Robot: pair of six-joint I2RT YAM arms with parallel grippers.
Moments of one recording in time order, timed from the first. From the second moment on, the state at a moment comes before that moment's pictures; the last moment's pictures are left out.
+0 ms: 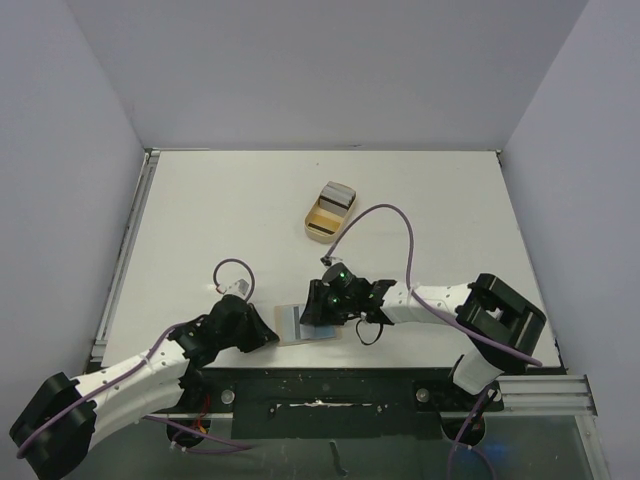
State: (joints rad) left arm -0.75 0.84 0.18 -0.15 0.05 -1.10; right arm 0.97 1.58 0.76 -0.03 -0.11 0.92
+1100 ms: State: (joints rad) left arm -0.75 0.83 0.16 -0.11 0.07 -1.12; right arm 0.99 1.66 0.83 0.01 -0.14 0.87
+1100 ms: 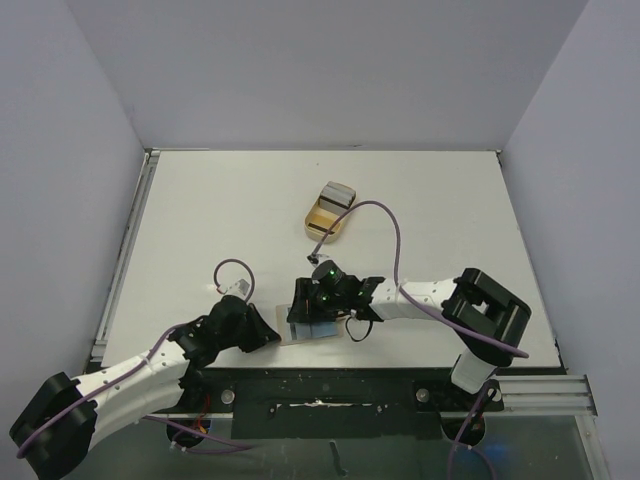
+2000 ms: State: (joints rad) left arm -0.75 0.82 0.16 -0.11 0.08 -1.12; right arm 1.04 1.66 0.88 -0.12 -0.02 0.88
